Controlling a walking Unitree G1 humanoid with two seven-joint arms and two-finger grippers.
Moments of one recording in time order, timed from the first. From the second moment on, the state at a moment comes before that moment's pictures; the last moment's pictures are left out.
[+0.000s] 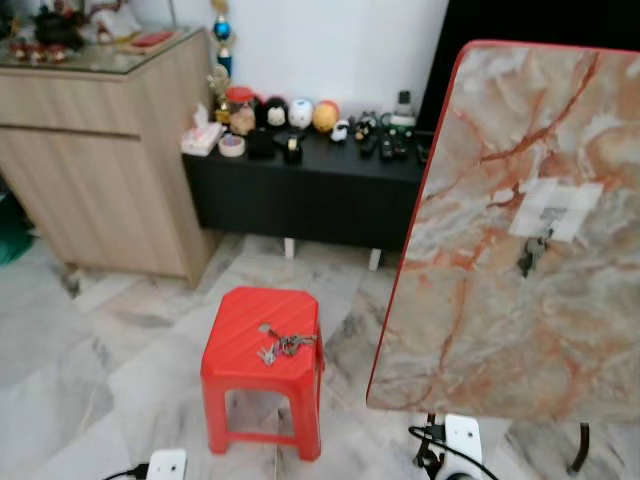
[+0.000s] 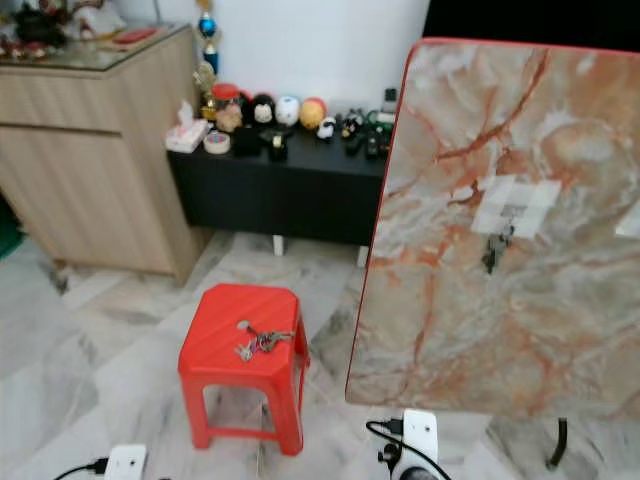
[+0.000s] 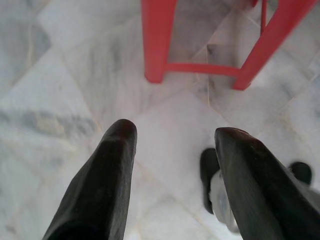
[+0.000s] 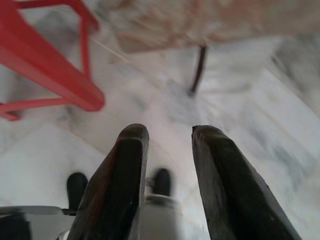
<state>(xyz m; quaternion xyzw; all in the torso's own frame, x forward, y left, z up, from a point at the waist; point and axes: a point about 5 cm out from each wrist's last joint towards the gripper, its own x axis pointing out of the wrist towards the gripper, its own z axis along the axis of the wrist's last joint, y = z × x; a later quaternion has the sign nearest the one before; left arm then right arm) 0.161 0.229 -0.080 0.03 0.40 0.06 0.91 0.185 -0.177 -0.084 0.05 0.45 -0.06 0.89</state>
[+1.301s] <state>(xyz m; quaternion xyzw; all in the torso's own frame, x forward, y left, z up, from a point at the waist) 0.165 0.224 -0.079 0.02 0.39 0.06 0.92 0.185 -0.174 -0.085 0.04 0.46 -0.04 0.89</state>
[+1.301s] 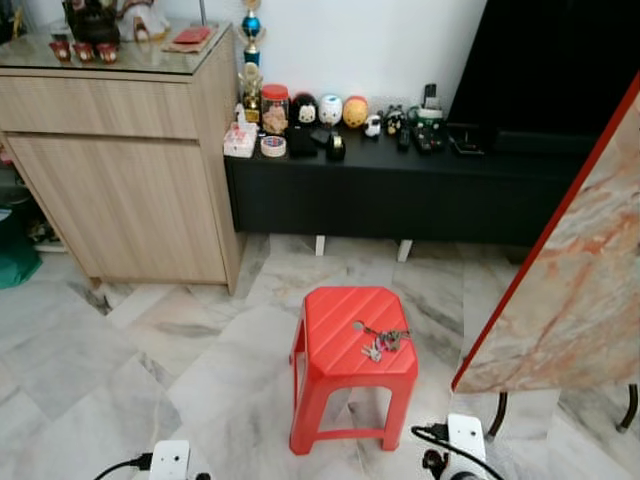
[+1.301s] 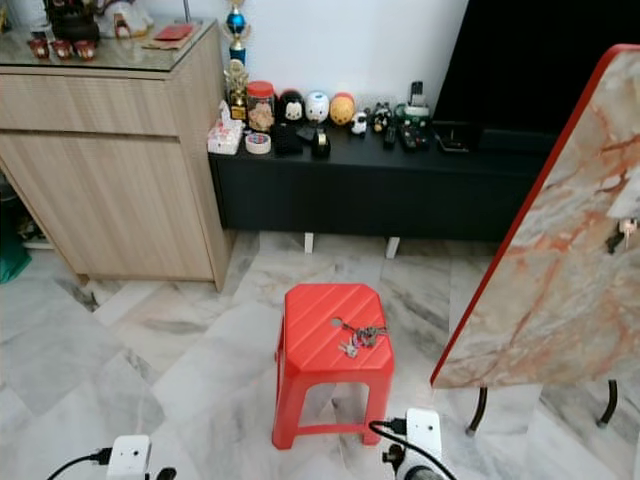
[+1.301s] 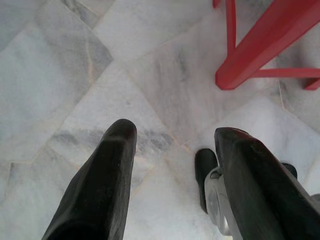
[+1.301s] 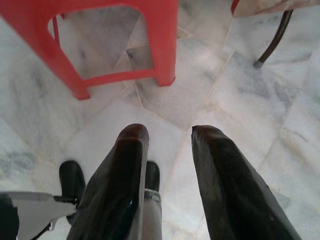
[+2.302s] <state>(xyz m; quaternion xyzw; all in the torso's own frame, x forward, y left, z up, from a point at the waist) 0.167 0.222 -0.079 0.02 0.39 0.06 0.92 0.179 -0.166 -0.088 0.03 0.46 -0.03 0.89</state>
